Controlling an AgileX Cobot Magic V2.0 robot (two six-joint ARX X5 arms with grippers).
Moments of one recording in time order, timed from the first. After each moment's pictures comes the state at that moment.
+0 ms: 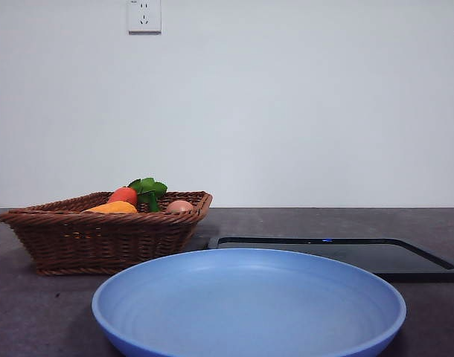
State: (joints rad) left arm 0.08 0.01 0.09 -0.20 0.28 -0.52; right arm -0.05 0.00 0.11 -0.06 -0.27 0.47
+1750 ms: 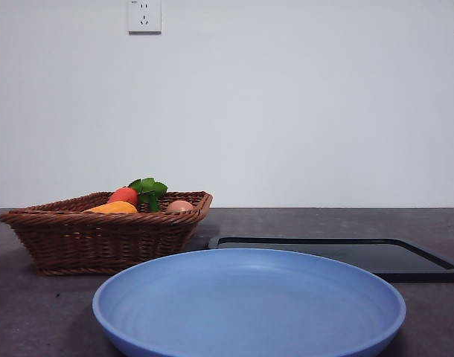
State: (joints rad) left arm 0.01 0.41 0.65 -0.95 0.63 -0.10; right arm 0.18 0.58 0.68 -0.90 -0.57 0.06
